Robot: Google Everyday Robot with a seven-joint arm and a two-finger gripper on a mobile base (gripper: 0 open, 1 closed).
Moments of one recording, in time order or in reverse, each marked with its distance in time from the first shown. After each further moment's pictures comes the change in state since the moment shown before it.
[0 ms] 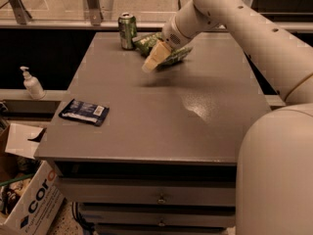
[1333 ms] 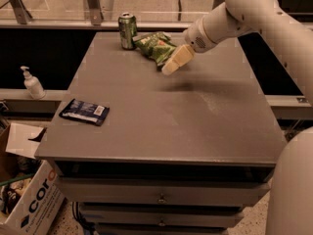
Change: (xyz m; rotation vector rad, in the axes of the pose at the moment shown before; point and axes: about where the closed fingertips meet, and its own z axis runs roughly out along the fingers) arm 0.044 -0.002 -0.045 -0.001 -0.049 0.064
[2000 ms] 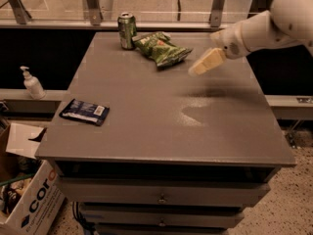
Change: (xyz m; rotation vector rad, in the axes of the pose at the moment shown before) arm 0.054 -0.011 -0.064 0.045 -0.097 0.085
